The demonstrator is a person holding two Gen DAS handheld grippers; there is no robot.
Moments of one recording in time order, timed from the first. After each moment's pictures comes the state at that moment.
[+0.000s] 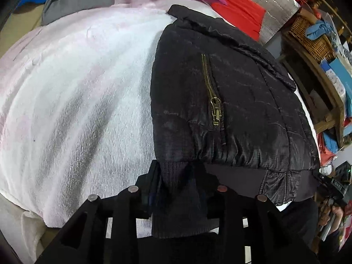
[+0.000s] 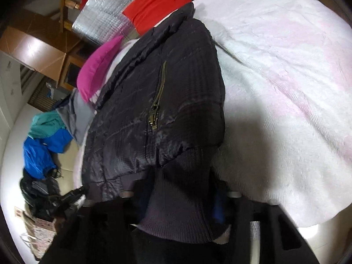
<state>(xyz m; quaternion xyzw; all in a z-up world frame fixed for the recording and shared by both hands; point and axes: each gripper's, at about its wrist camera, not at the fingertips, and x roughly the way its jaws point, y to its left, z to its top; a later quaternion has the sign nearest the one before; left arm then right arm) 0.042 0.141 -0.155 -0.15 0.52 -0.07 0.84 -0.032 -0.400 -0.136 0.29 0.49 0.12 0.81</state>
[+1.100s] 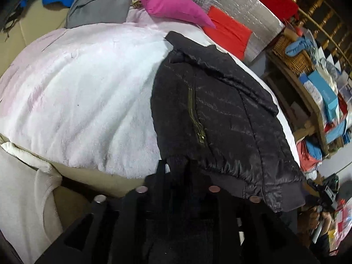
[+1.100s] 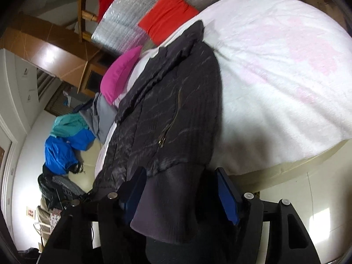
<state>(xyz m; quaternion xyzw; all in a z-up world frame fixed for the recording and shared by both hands) -0.047 0.179 -0.111 -0.21 0.45 -0.08 0.86 -0.136 -0.430 -0.102 0.35 0.43 0.16 0.82</state>
